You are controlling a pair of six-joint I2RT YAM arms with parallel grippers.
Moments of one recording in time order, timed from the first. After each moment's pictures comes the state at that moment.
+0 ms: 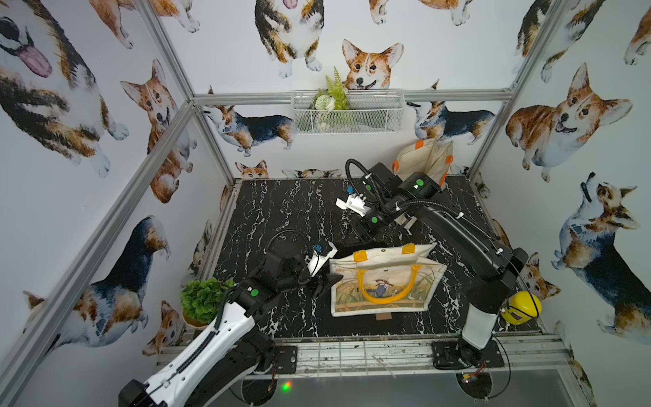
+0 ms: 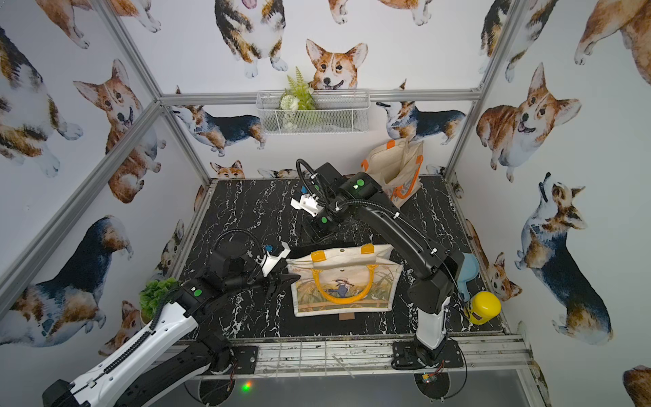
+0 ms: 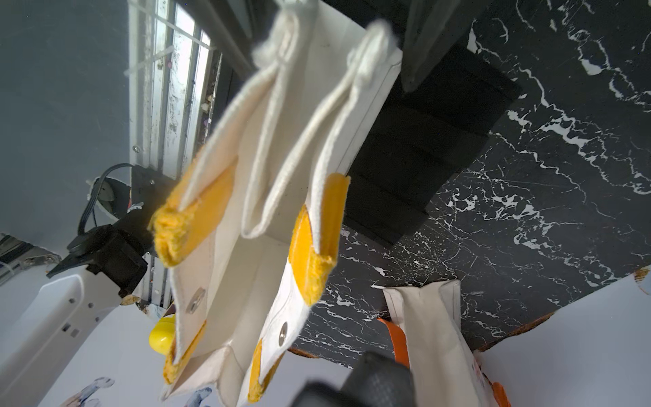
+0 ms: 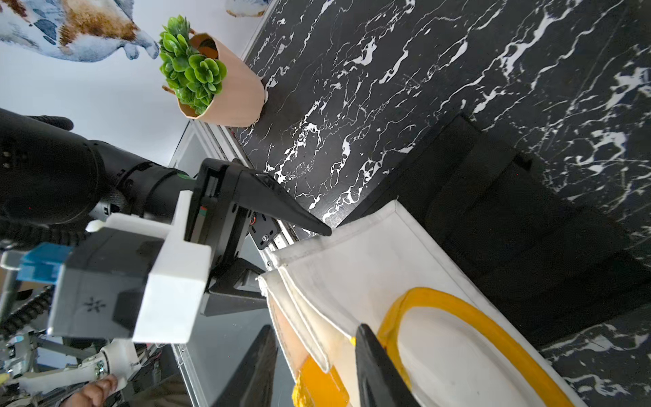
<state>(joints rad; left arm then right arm) -0.62 0.79 0.64 -0.38 0.48 0.14 0.83 1.84 2.12 -1.39 -0.54 0.15</state>
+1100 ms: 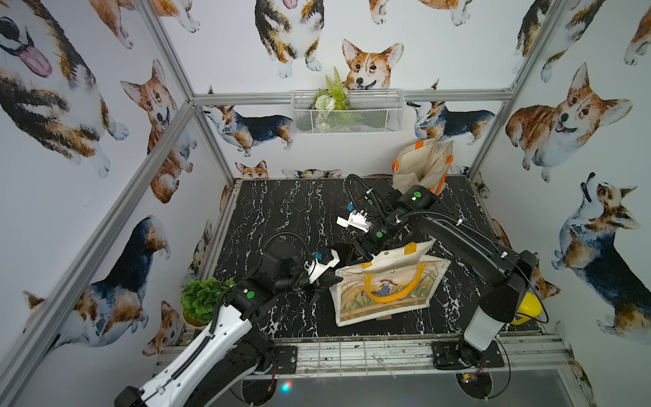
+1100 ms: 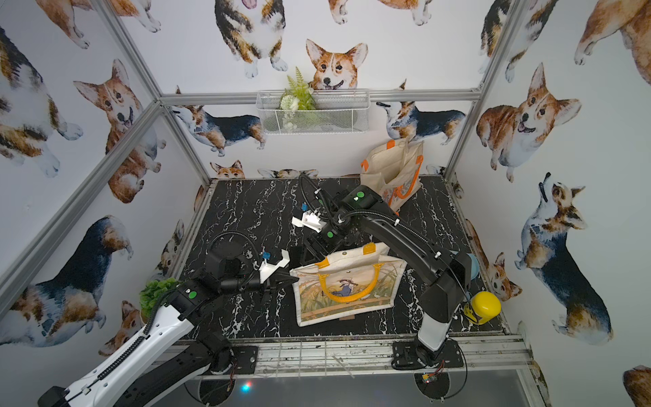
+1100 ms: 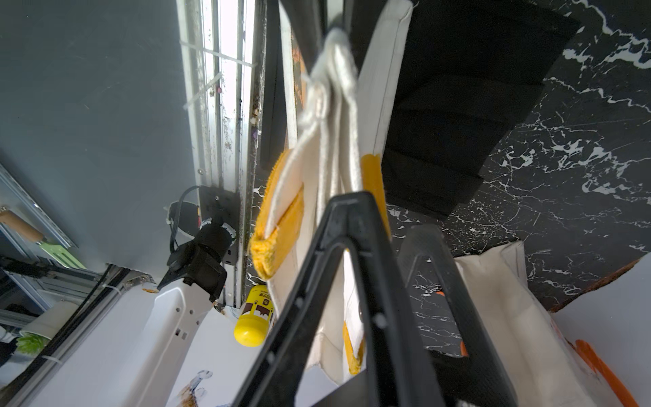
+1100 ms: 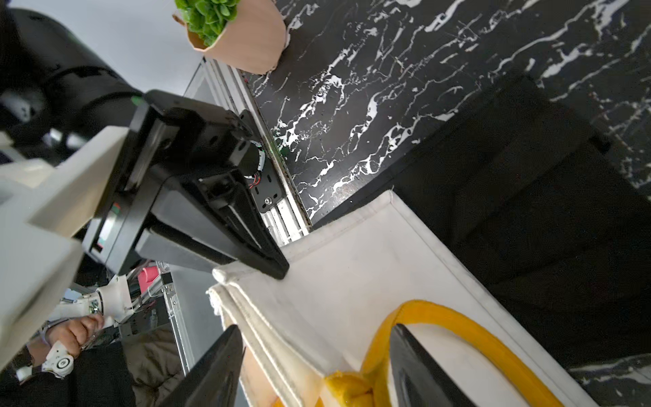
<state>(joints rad) -0.62 0.77 0.69 -0.45 0.67 0.25 0.84 1.71 1.83 -1.30 -0.63 -0.02</state>
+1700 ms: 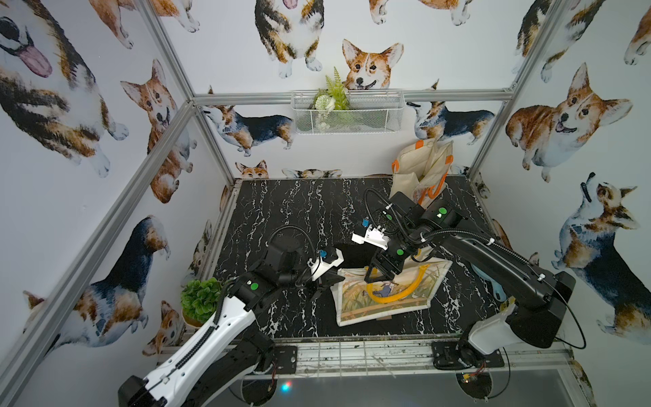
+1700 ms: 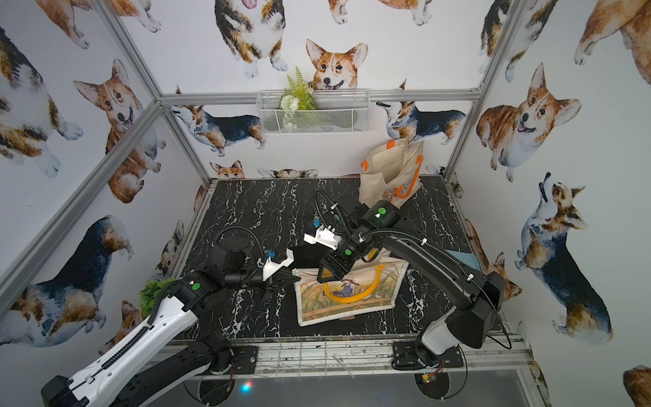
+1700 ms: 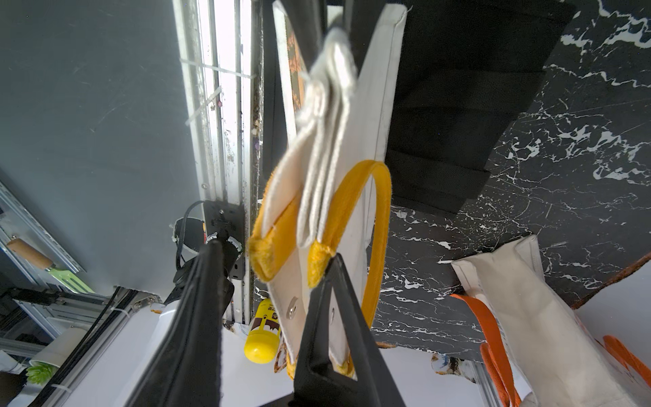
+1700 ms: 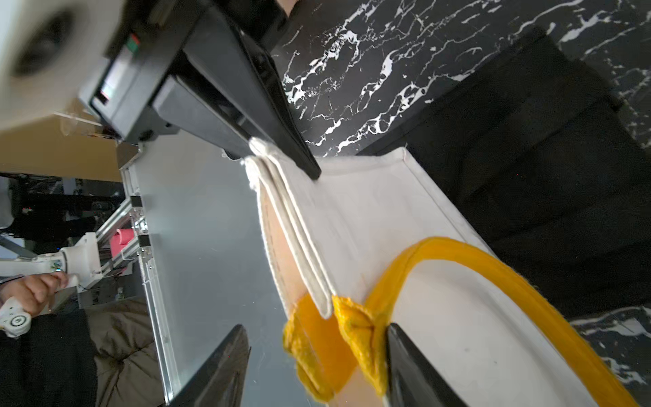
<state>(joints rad) -0.61 0.84 0.75 -0.51 0.69 0.33 0.87 1.49 1.61 -1.32 -0.55 -0.11</state>
